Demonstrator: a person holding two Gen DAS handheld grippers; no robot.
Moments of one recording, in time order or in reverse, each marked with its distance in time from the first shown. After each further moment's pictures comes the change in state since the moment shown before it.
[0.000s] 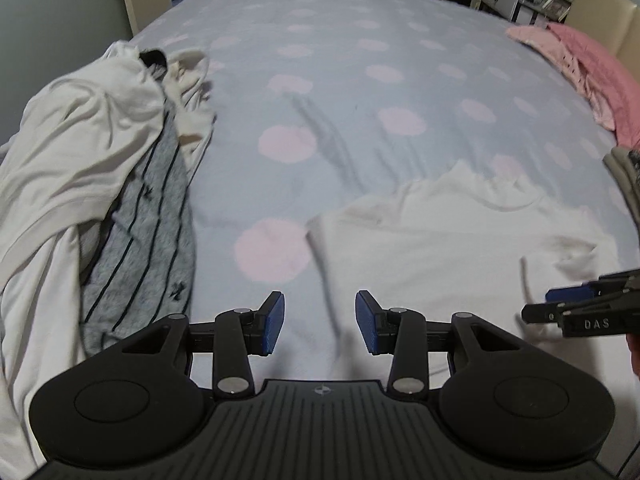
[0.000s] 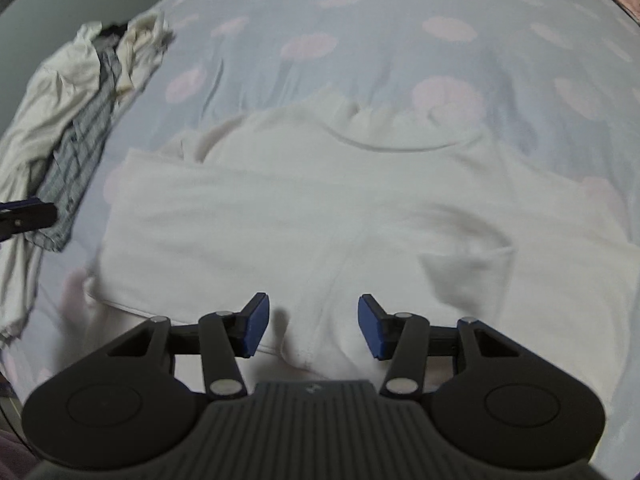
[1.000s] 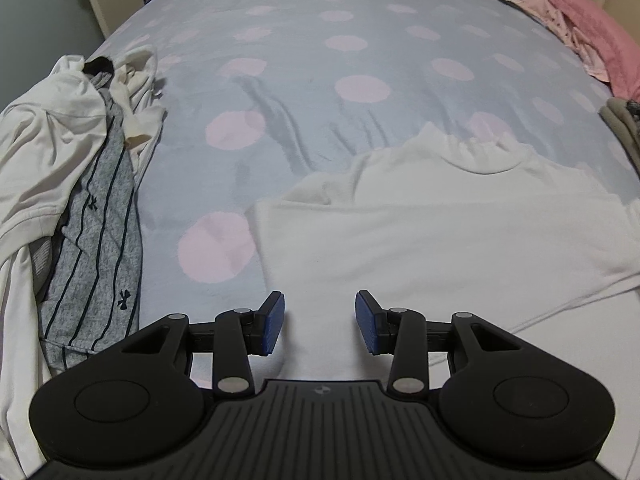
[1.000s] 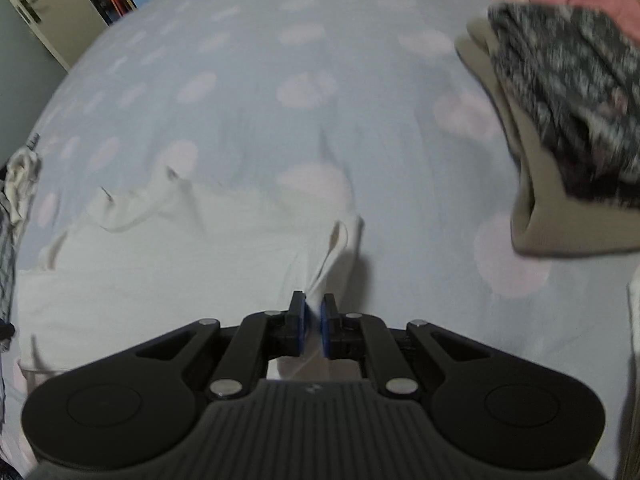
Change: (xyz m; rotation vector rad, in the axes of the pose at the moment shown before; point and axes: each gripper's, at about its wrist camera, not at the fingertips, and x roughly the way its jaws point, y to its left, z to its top) left arm 0.032 -0.054 0.003 0.091 0.049 0.023; right arm -0.080 -0.209 -0.039 0.352 -0.099 -0.141
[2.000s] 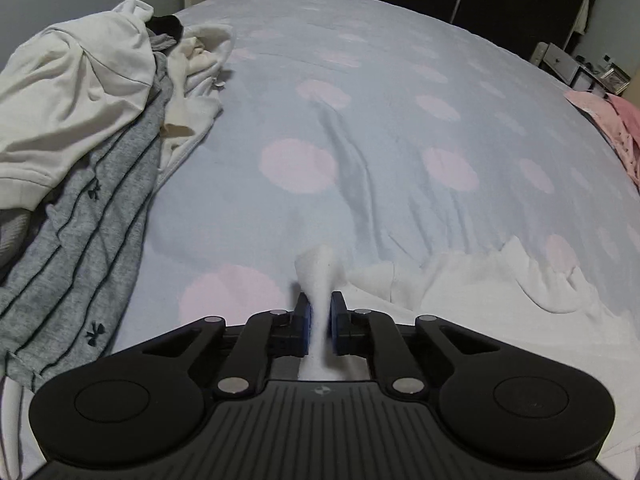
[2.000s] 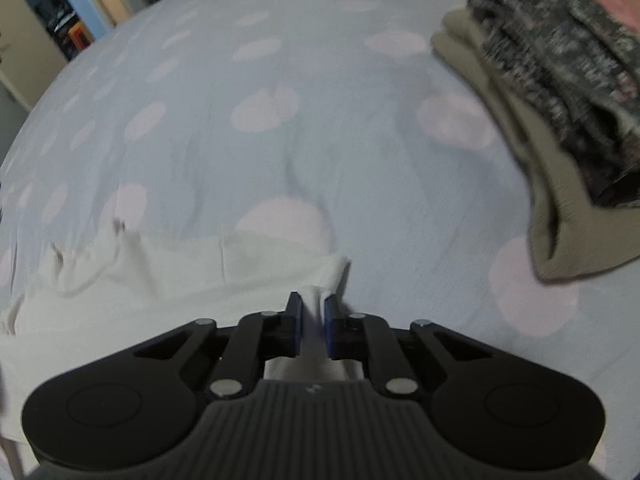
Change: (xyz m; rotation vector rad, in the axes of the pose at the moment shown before) left arm 0.058 0.047 0.032 -0.326 -0.118 0.000; right arm 0.045 -0.003 0.024 0.113 -0.113 -0.081
